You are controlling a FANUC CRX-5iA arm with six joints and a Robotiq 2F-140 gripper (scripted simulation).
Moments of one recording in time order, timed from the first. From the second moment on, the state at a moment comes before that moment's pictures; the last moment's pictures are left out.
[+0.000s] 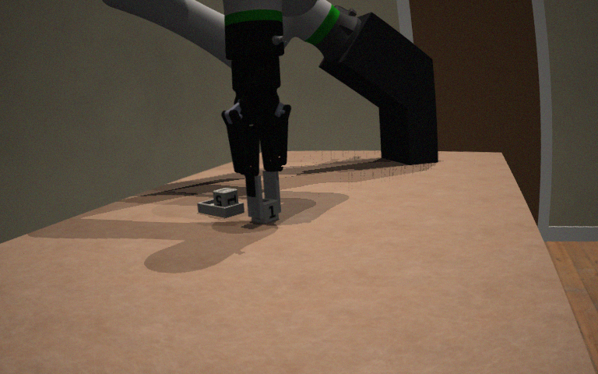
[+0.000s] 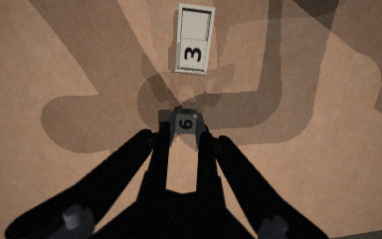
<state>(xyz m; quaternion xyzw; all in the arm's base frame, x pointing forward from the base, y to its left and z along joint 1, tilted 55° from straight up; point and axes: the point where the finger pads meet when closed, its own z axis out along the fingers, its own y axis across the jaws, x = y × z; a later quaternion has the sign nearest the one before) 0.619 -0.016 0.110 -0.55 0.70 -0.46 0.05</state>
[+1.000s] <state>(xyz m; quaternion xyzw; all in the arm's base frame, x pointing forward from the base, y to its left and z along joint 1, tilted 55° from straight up) 0.619 -0.016 0.110 -0.55 0.70 -0.46 0.05</state>
